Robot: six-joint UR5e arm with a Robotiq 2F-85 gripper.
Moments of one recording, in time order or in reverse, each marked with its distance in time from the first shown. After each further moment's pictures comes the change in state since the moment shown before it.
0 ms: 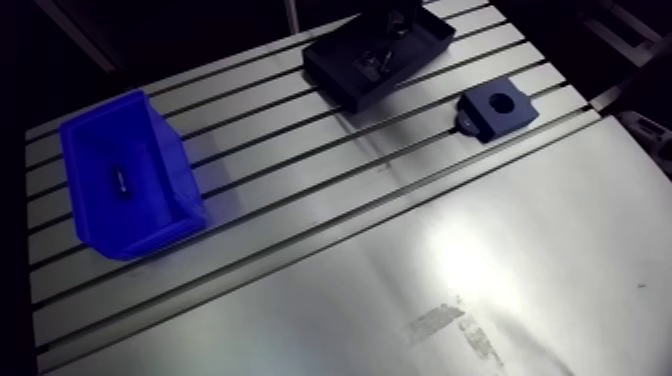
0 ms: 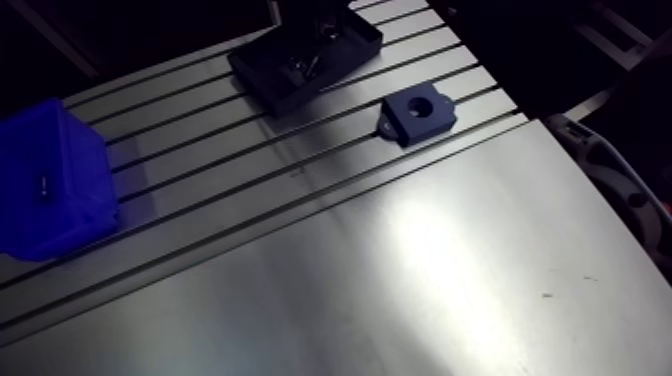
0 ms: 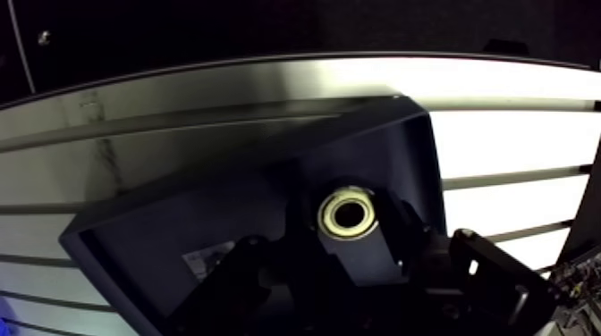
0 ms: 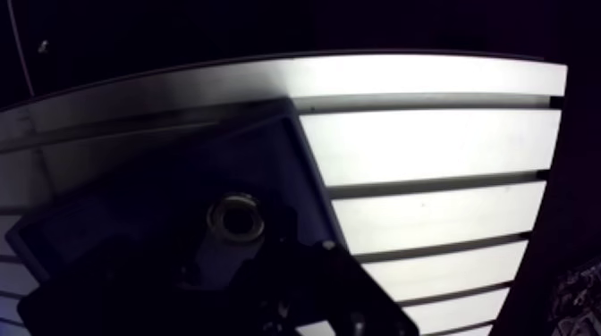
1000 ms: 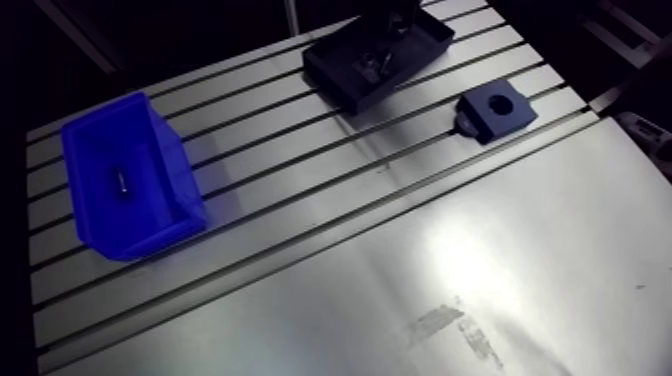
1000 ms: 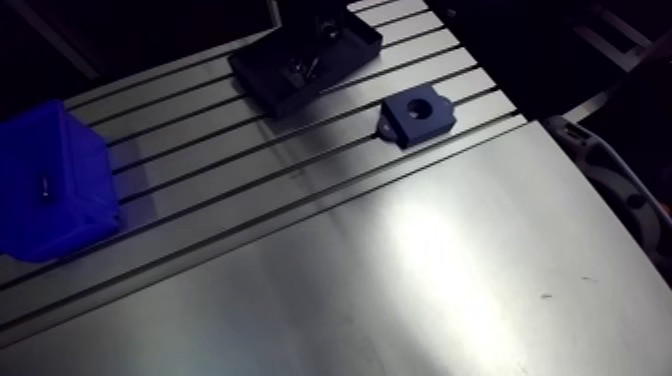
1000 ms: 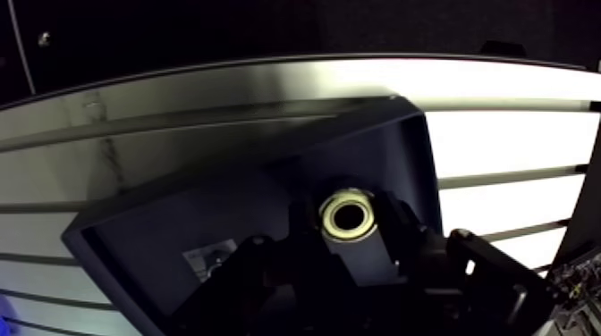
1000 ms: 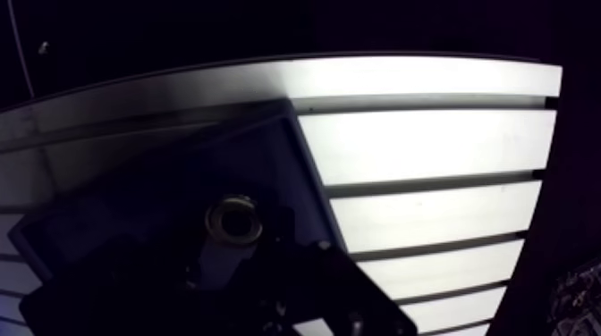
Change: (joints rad) arm -0.001 -0.005 -0.002 0.002 0.001 -0.002
